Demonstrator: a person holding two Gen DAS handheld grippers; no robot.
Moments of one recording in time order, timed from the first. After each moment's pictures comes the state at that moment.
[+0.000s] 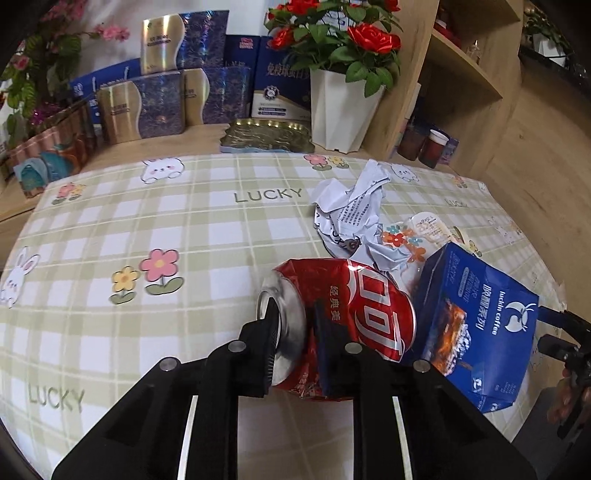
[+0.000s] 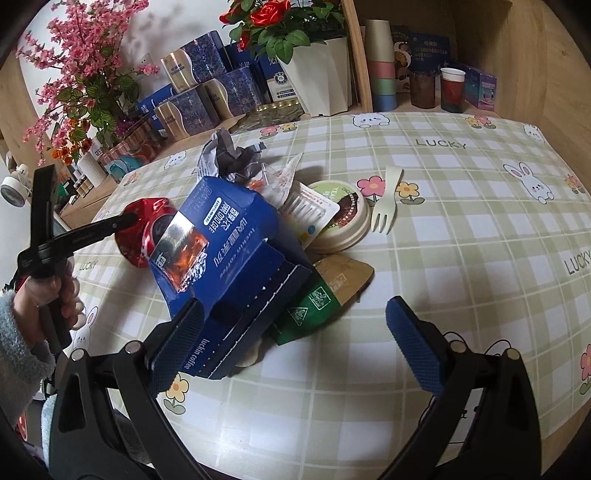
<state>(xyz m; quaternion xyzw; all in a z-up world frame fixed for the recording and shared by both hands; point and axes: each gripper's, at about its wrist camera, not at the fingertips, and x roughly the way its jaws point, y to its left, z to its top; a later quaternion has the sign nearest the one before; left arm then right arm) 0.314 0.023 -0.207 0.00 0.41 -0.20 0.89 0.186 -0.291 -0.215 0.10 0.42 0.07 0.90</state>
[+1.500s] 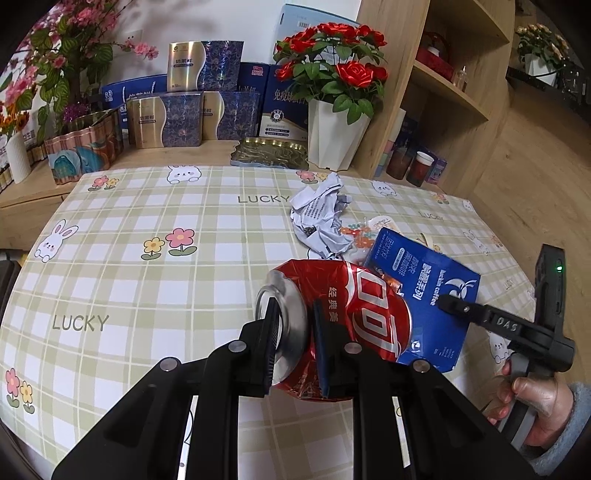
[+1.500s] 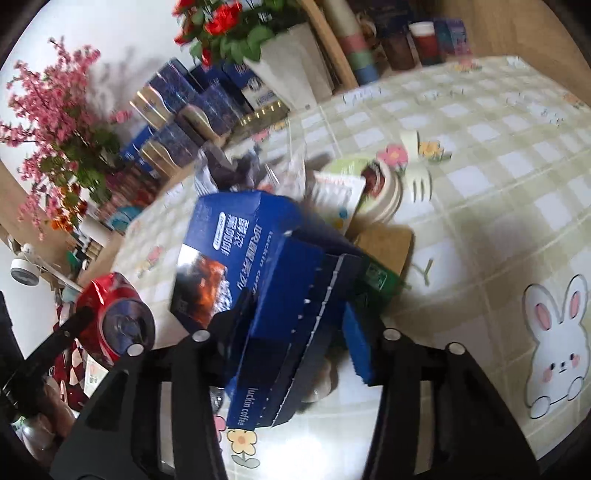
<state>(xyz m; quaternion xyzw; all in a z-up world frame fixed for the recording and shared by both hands) 0.221 0.028 -0.163 -0.03 0.38 -0.18 0.91 0.206 -0.270 -0.228 0.24 0.39 0.04 0.89</state>
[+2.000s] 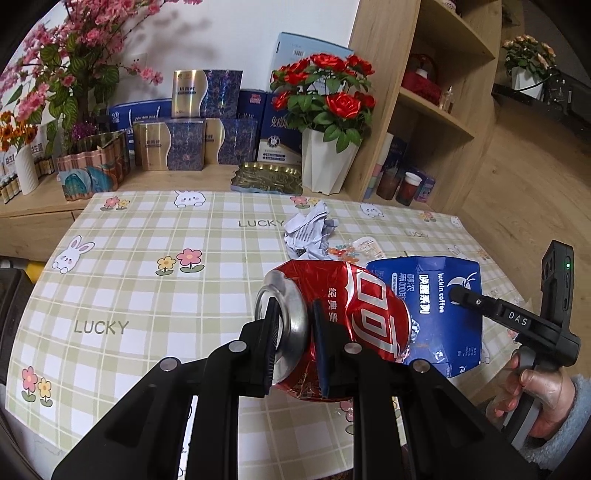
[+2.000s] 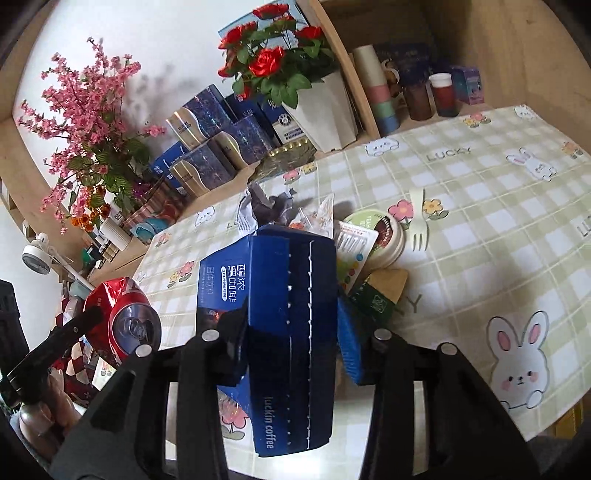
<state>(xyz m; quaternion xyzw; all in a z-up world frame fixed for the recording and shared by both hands) 0.182 0.039 -0.122 -0.04 0.34 -0.18 0.92 0.170 -0.275 -0.175 0.21 0.34 0.07 0.91</state>
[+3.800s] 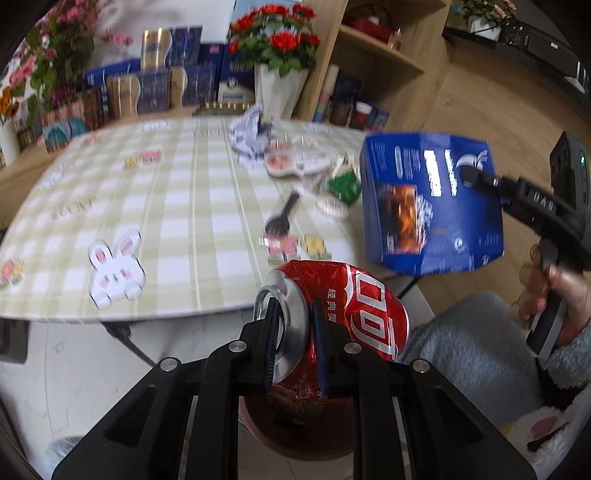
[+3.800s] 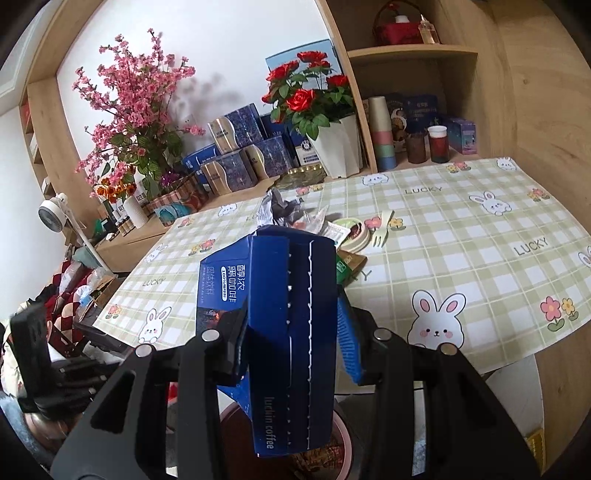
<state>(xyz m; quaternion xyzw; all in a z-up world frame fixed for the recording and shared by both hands) 0.030 0.005 -0.190 -0.01 0.42 -0.24 0.87 0.033 -0.296 -0.146 0.14 0.30 0.09 0.94</state>
